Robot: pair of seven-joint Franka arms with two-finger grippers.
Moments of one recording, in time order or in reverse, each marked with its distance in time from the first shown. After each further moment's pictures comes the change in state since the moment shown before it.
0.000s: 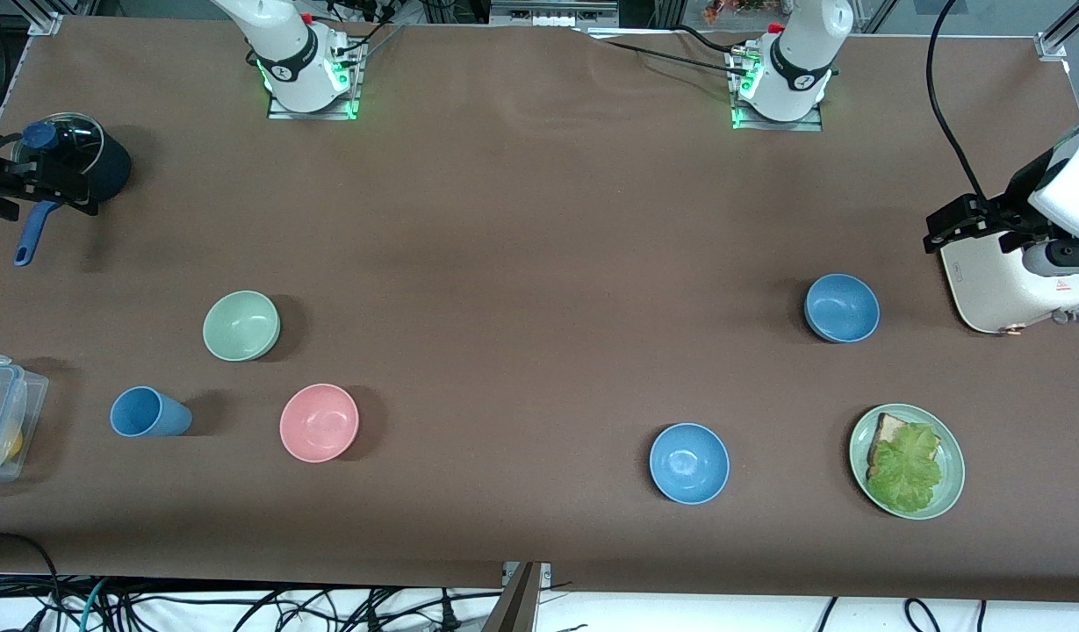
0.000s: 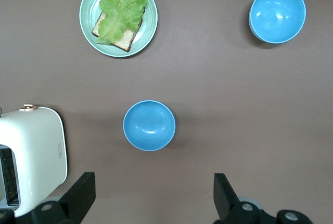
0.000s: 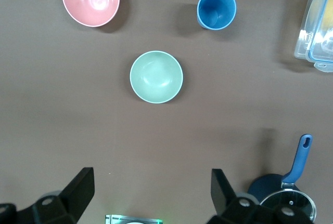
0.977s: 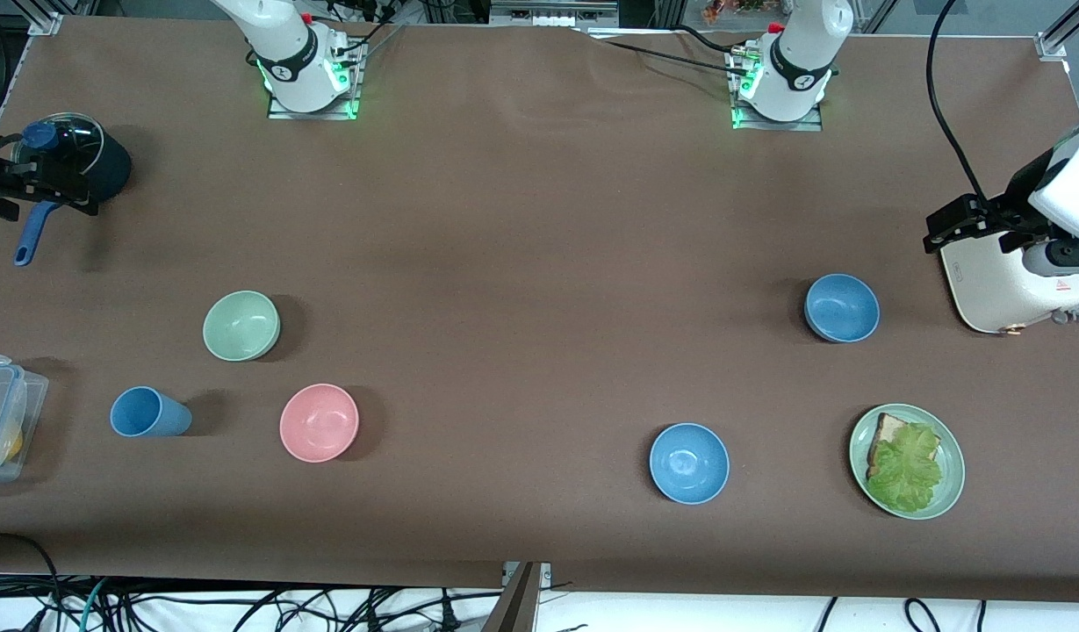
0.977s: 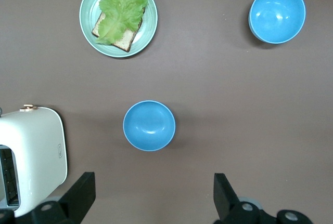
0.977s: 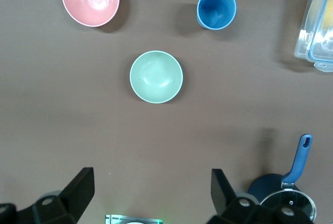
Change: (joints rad) left arm 0.000 0.000 0.000 0.001 0.000 0.000 0.000; right arm 0.000 0.001 0.000 0.000 0.000 0.000 0.000
